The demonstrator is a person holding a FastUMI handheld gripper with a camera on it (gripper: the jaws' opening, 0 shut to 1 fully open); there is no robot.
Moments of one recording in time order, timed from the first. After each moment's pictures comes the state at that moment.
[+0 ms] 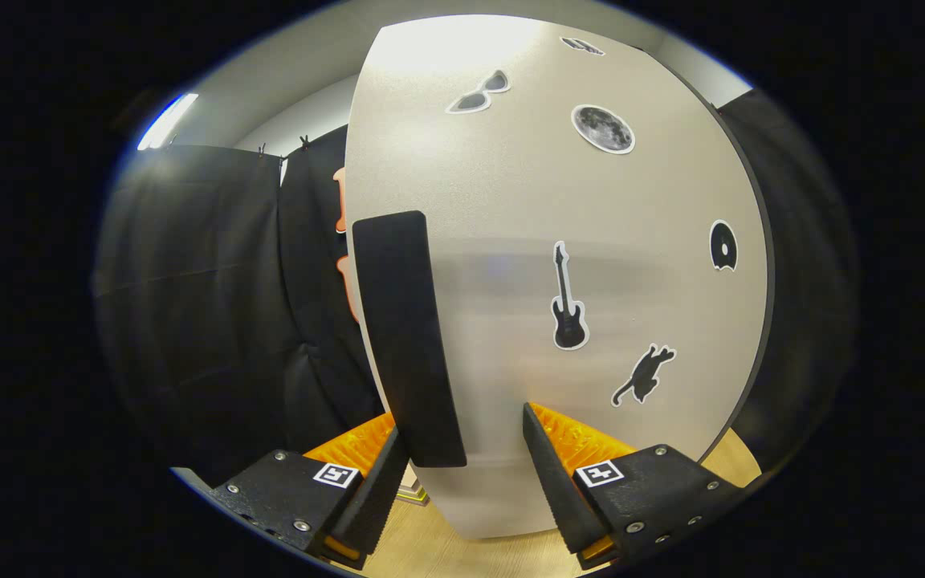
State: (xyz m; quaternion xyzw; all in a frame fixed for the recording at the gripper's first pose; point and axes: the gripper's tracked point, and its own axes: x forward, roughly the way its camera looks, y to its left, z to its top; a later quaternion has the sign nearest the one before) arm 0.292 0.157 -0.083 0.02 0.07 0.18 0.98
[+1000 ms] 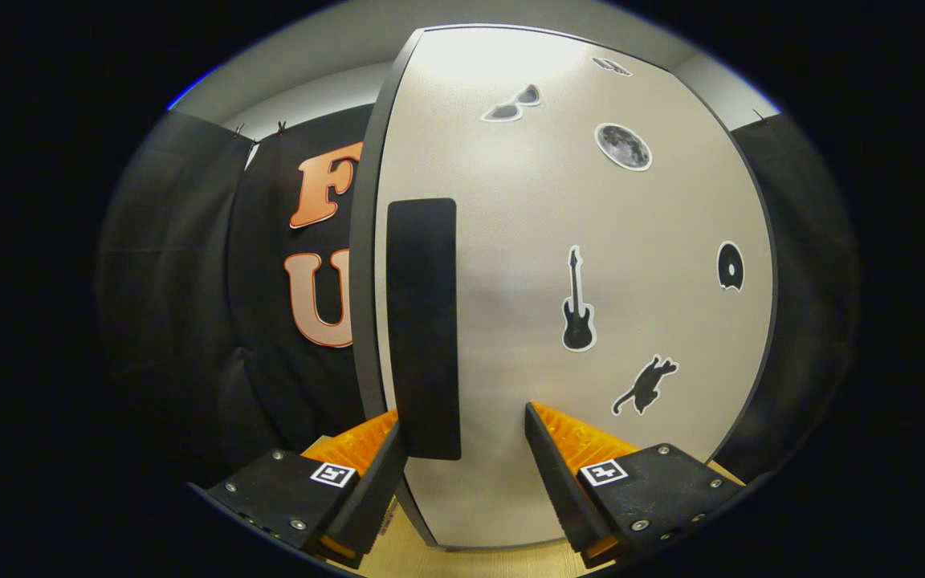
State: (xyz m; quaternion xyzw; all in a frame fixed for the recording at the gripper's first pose) arm 0.312 0.159 -0.090 -0.01 0.04 0.09 0.99
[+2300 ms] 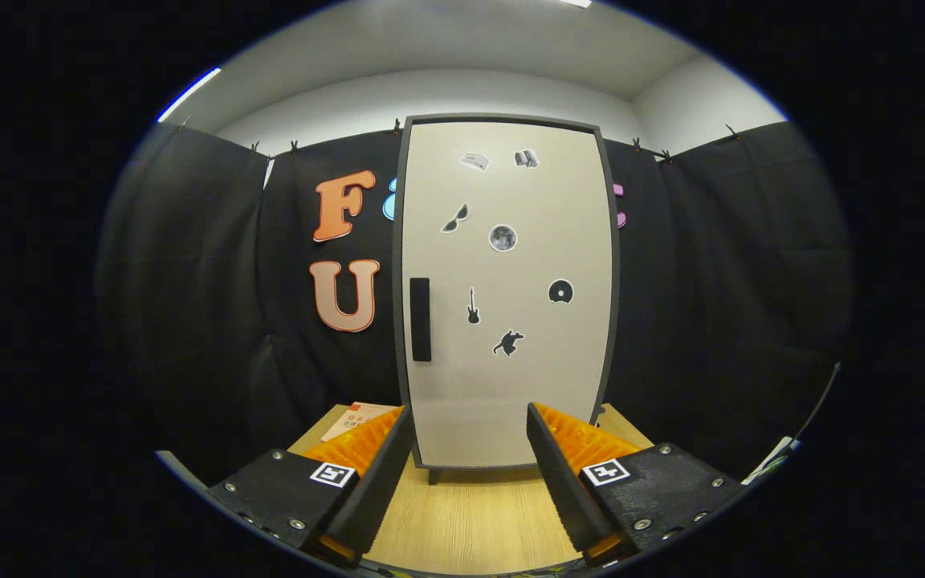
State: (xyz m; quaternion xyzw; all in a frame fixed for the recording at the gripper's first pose) arm 0.056 0.053 -0.037 -0.02 0.04 0.05 1.00
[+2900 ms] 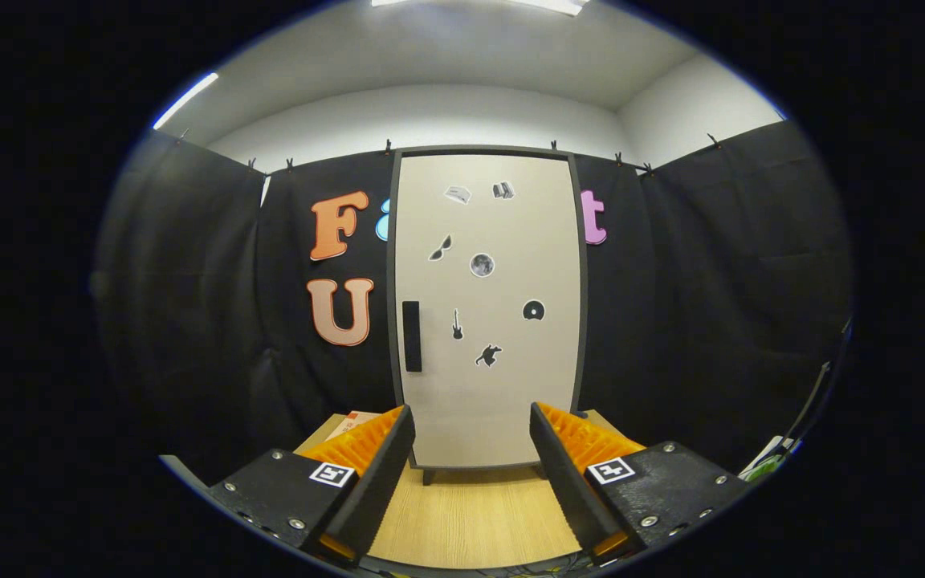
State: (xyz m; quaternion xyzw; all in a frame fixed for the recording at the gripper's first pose) arm 0.014 0.032 -0.009 -0.02 0.01 0.04 1.00
